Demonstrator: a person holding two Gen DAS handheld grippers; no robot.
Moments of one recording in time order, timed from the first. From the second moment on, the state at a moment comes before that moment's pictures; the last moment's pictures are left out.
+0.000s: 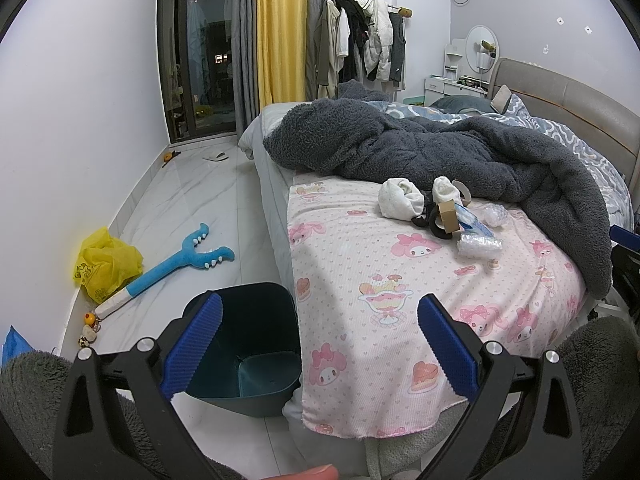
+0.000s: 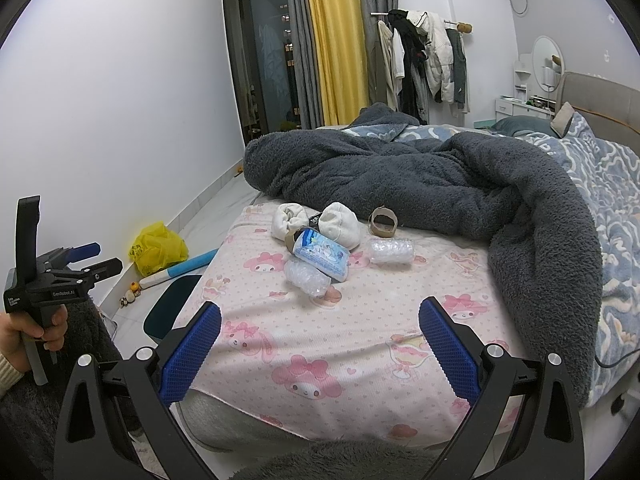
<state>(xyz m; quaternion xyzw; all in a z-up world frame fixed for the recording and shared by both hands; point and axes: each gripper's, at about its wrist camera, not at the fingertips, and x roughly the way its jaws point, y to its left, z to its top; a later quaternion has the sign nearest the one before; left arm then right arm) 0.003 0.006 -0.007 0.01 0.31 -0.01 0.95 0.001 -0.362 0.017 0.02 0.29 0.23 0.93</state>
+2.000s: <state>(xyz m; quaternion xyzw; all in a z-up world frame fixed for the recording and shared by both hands) 0.080 -0.090 -0.042 0.00 0.36 -0.24 0.90 0.163 -0.327 -0.041 0.15 0.44 0.29 0.84</state>
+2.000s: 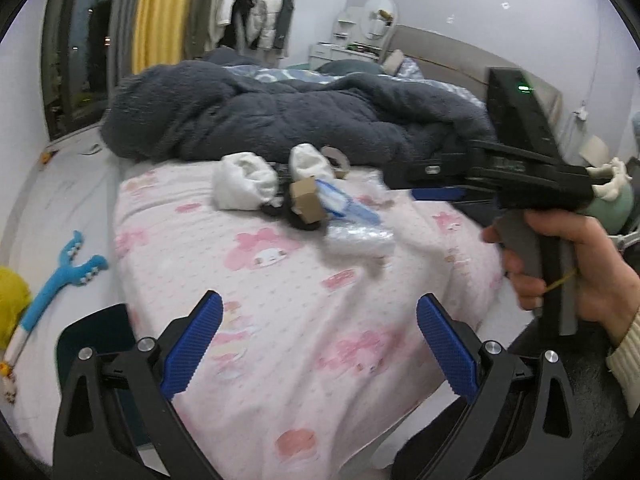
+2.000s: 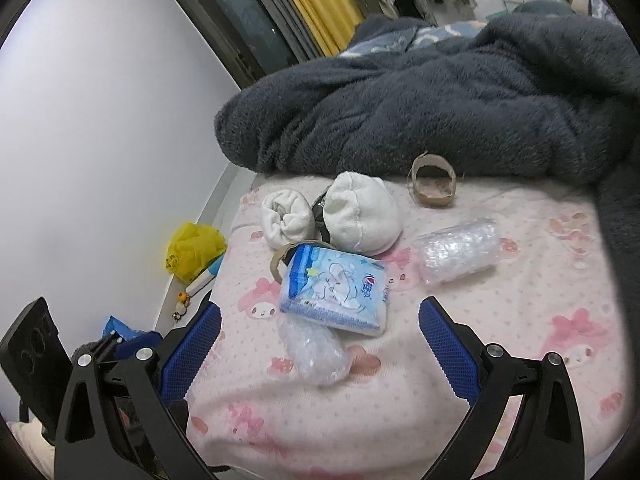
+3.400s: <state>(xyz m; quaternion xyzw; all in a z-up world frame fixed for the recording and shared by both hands) 0.148 -0.146 -0.075 -0.02 0.36 -0.31 0.88 0.200 -0.332 -0.068 0.22 0.48 0.26 0.81</state>
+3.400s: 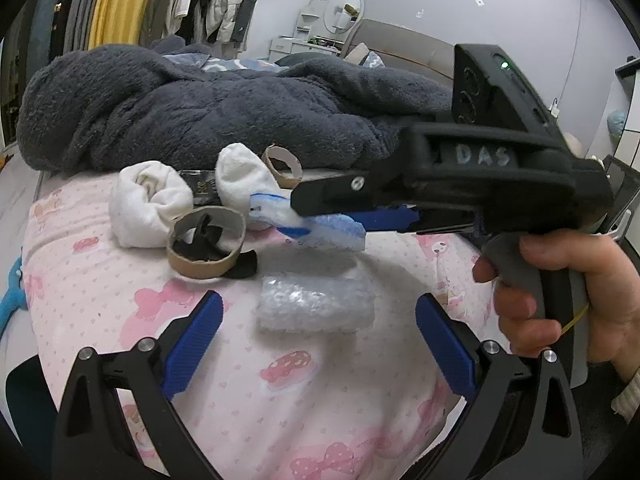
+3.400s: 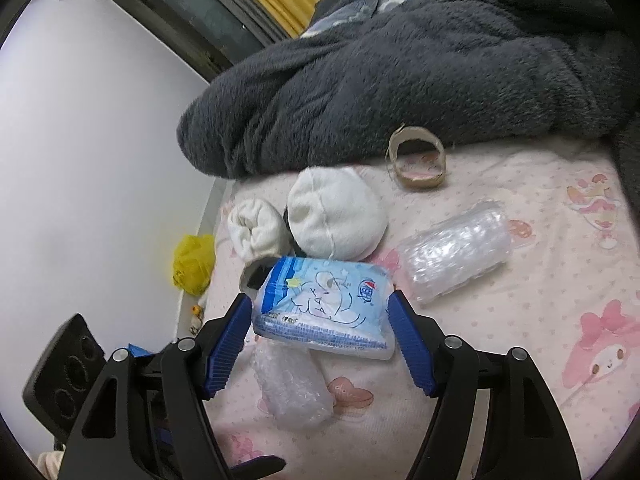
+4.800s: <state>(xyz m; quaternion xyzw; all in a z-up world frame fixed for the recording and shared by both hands) 0.138 -0.101 -0.080 -0.03 0.39 -0.30 0.87 0.203 -0.280 -0.089 0.10 0.52 0.21 0.82</state>
